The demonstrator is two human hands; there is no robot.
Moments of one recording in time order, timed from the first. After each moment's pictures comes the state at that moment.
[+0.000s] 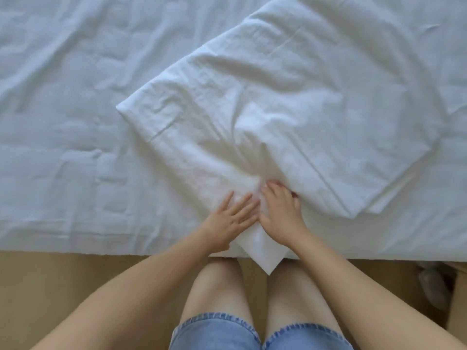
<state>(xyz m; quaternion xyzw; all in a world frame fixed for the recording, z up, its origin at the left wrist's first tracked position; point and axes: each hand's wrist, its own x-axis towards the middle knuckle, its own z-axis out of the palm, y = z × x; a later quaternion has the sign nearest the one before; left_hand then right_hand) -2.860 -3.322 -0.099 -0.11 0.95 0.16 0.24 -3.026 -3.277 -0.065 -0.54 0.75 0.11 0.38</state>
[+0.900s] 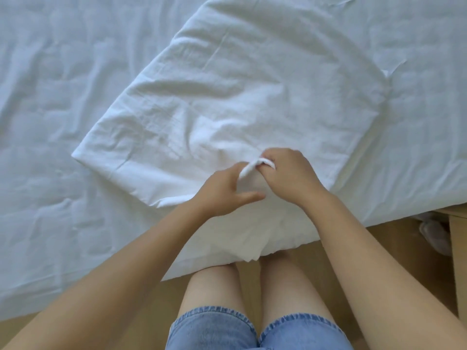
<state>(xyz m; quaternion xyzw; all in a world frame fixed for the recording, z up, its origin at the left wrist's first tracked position) -2.950 -3.402 -0.032 -0.32 0.74 0.59 0.11 -3.092 -3.336 0.026 -0.41 0.83 -0.10 0.37</state>
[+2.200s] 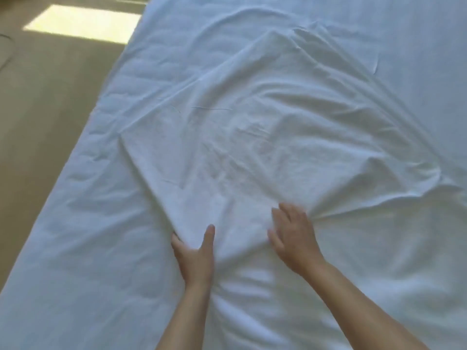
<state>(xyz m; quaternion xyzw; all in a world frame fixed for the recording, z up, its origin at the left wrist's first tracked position) -2.806 -3.595 -0.110 -0.83 0.23 0.39 -0.32 -2.999 -3.591 -0.101 -0.66 0.70 -0.05 0.28</state>
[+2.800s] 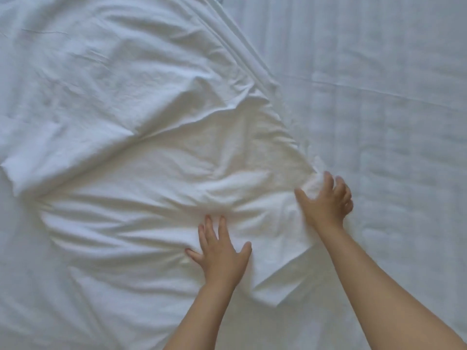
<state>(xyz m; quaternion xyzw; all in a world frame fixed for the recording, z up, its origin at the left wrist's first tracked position) -3.130 -3.348 -0.095 -0.70 0.59 0.38 0.14 -3.346 -3.378 -0.098 -0.33 0.92 -0.03 0.20</state>
